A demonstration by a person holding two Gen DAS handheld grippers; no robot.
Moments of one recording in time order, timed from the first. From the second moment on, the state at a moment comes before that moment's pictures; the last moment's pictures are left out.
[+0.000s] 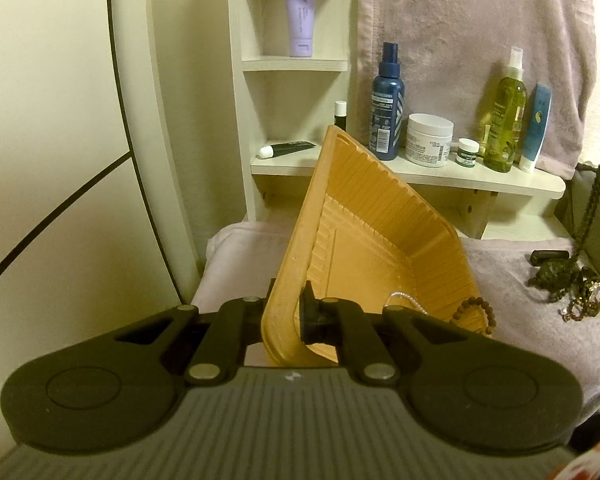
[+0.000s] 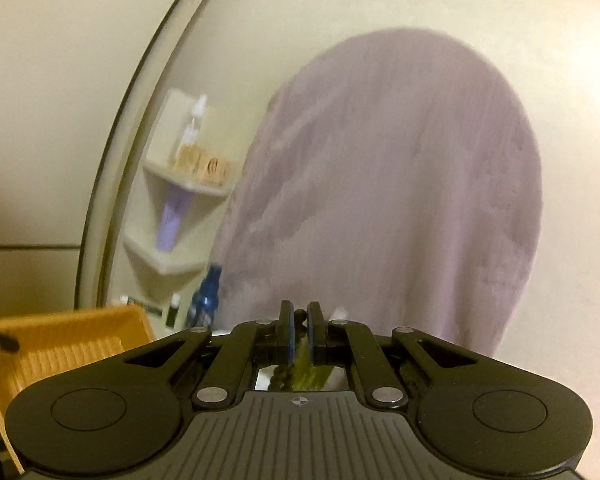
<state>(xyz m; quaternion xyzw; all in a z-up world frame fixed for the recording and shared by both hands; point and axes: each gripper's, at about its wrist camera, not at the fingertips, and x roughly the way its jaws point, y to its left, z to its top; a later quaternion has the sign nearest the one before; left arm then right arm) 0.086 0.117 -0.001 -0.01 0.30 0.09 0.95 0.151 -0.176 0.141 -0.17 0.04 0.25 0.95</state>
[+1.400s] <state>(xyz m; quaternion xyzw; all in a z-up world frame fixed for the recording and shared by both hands) 0.090 0.124 -0.002 -0.02 0.30 0.09 0.95 0.191 -0.050 0.113 -0.07 0.14 0.41 0.90</state>
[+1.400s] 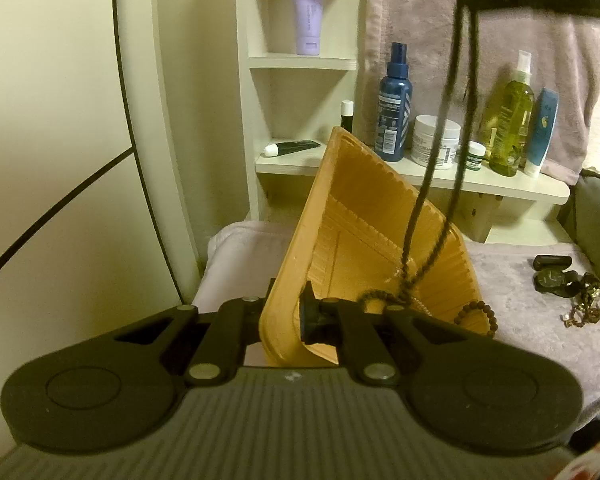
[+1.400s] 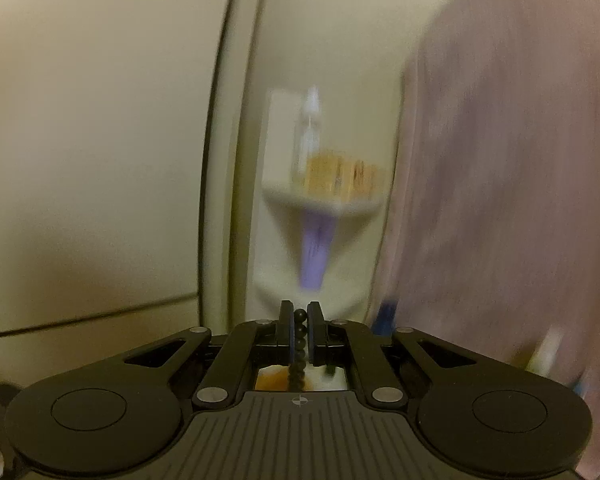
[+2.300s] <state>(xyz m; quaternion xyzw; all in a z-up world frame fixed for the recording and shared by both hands) 0.090 0.123 -0.003 -0.02 0.30 0.09 0.95 0.183 -0.087 -0.019 0.05 0.38 0.41 0.83</state>
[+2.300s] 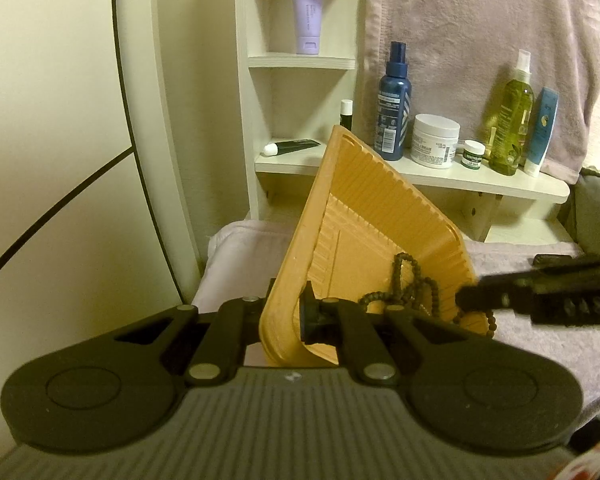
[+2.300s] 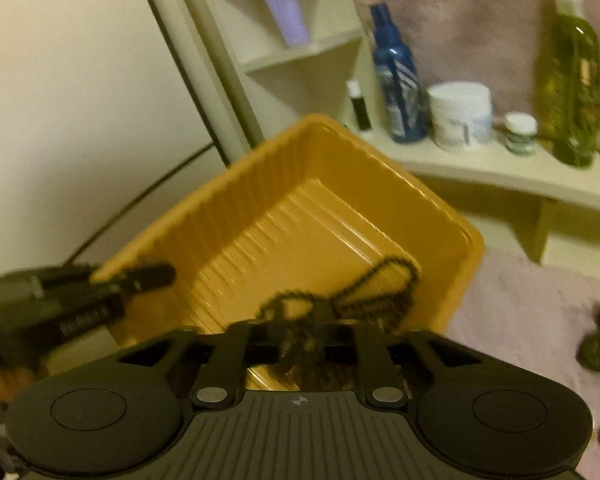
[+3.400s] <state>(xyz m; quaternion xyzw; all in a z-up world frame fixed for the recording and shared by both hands) 0.090 0.117 -0.002 -0.01 0.31 0.09 0.95 0.150 -0.254 -0.077 -0.03 0.33 0.12 0.94</state>
